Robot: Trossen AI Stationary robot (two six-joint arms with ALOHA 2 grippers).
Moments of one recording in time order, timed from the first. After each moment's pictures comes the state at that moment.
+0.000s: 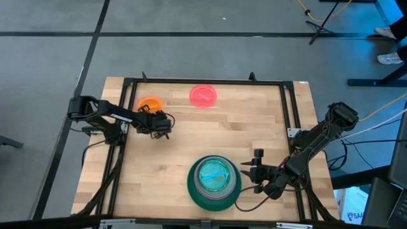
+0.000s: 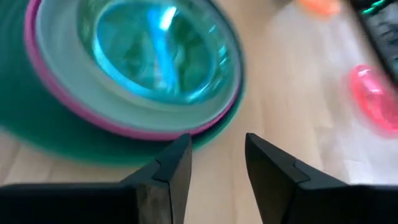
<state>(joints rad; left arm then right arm) 0.15 1.47 0.52 -0.57 -0.66 -0.44 0.84 1.44 0.75 -0.34 0.77 0.42</state>
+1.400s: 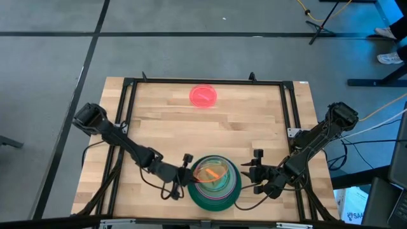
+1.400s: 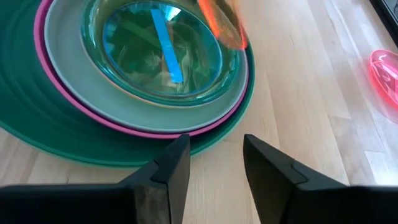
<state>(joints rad) -0.53 1.64 0.90 0.24 -0.30 0.01 0.82 1.44 0.75 -0.34 0.71 0.48</state>
